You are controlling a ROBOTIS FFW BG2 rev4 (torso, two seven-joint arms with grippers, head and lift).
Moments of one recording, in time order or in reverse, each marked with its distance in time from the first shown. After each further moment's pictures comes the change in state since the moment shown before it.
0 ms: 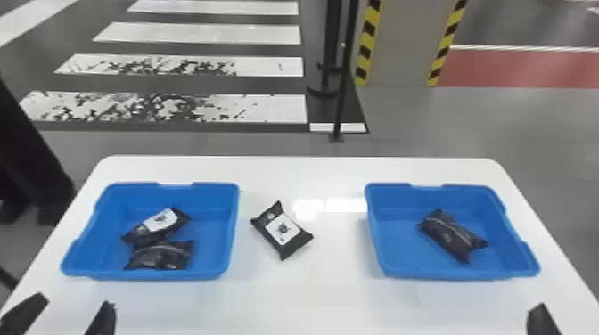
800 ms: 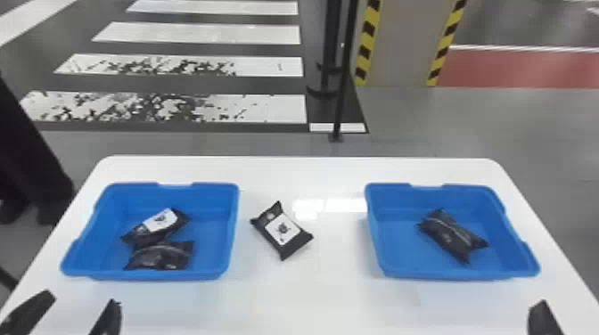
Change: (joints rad) left arm -0.017 0.000 -0.003 0.000 -0.015 0.028 -0.013; right arm 0.000 0.000 0.004 0.002 0.029 -0.042 -0.002
